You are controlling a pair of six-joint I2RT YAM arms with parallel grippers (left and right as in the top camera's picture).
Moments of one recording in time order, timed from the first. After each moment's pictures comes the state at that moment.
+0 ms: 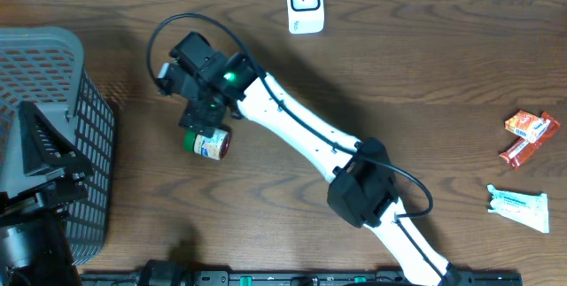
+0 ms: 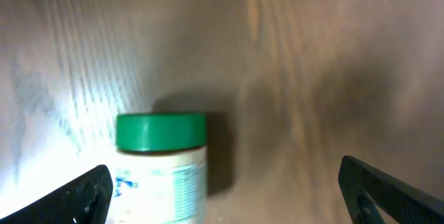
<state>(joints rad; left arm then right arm) -0.14 0.53 1.27 -0.45 -0.48 -0.10 0.88 2.43 2.36 -1.02 -0.17 -0.35</state>
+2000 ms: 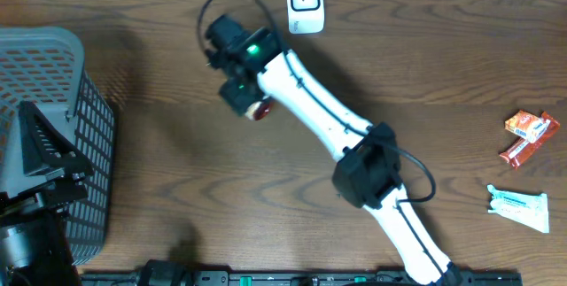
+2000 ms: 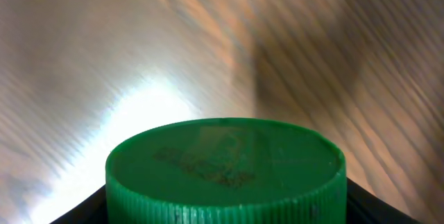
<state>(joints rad) -0.14 0.53 1.27 -0.45 -0.48 -0.10 0.74 2.50 2.50 -1.31 -0.04 0.00</state>
